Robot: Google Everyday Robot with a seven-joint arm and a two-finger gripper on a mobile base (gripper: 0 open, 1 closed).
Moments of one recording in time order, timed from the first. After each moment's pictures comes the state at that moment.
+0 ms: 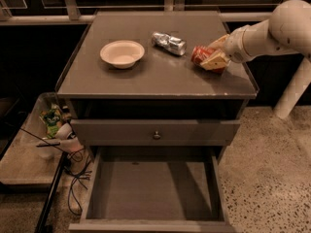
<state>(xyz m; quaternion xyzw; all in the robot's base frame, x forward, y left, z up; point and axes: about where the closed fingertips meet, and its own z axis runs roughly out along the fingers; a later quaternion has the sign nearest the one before) 0.731 -0.213 0.866 -0.50 0.75 0.02 0.44</state>
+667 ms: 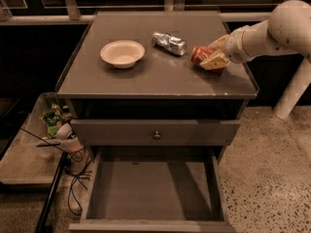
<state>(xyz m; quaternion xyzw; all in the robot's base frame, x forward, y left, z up) 0.731 -0.213 0.866 -0.50 0.75 0.02 0.44</state>
